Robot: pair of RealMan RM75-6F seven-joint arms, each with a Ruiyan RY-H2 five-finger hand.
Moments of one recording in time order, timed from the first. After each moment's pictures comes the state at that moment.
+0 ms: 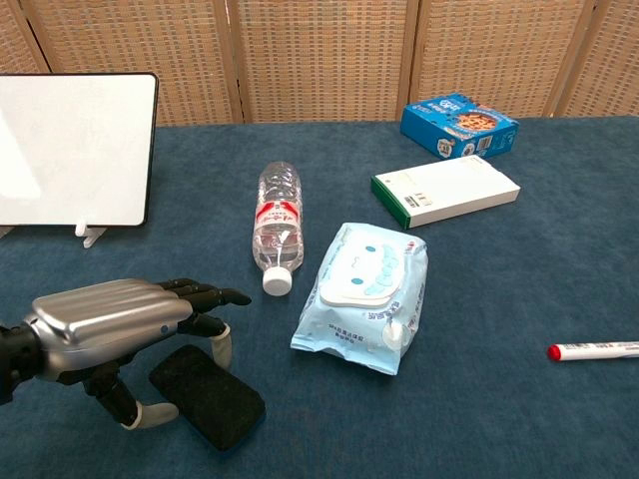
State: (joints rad) left arm -0.59 -1.50 0.05 -1.73 1.29 0.90 0.51; right arm 0.09 -1.15 0.15 -1.60 -1.31 1.45 -0.10
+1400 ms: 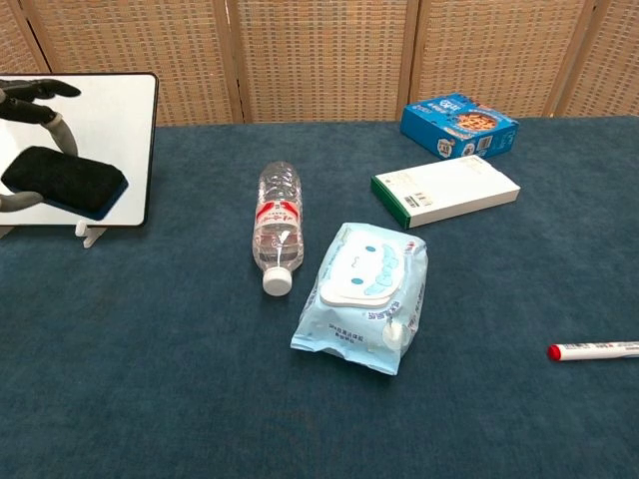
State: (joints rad) left arm -0.50 -1.24 -0.08 -1.62 1.35 1.20 0.29; right arm 0.09 -1.16 0.15 -1.60 -1.32 1.46 -0.10
